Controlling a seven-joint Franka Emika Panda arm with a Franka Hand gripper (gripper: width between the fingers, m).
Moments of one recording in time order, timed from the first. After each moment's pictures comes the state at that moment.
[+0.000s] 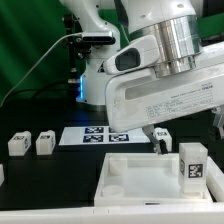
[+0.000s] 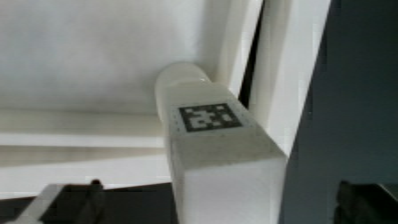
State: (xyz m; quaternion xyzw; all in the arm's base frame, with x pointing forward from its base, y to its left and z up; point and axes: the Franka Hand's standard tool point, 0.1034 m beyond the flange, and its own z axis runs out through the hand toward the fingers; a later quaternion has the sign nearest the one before) arm 0.620 0.093 0.097 -0.99 -0.02 -0.09 0.11
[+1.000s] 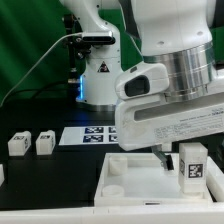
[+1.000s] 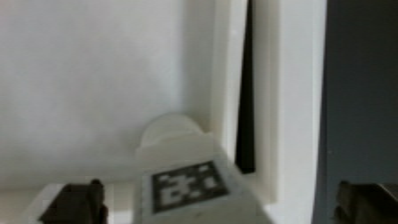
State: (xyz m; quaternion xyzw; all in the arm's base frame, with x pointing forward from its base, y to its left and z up) arm 0.617 0.110 0.066 -0.99 0.04 0.00 0.10
